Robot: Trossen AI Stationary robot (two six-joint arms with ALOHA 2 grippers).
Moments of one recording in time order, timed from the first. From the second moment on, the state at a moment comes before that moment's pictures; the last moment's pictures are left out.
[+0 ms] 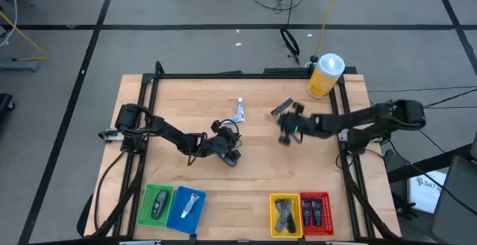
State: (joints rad) left arm -0.11 1.91 0.75 0.61 -0.57 -0.31; right arm -0.13 1.33 0.49 0.06 0.39 0.04
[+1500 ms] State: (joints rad) left arm -0.01 2.16 1.15 0.56 0.01 -0.08; right arm 0.19 1.51 0.44 0.34 -0.34 0.15
